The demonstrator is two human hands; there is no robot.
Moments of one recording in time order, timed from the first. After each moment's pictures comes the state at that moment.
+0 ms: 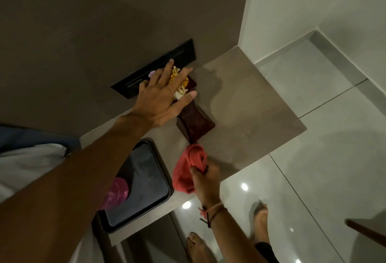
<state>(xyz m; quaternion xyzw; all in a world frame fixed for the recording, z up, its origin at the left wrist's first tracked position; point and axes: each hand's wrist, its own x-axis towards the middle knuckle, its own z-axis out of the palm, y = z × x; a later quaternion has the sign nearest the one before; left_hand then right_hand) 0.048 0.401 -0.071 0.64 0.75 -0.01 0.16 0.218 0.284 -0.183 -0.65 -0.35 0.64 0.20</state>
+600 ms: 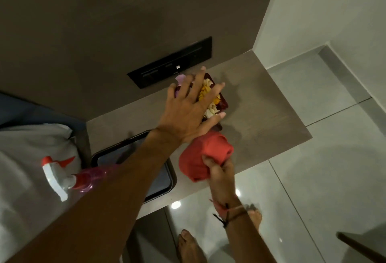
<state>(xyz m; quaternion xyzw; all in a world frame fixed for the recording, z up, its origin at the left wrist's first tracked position) 0.083 0.364 -0.094 0.70 0.72 -0.02 0.04 0.239 0.290 -0.163 -0.57 -0.26 0.73 0.27</state>
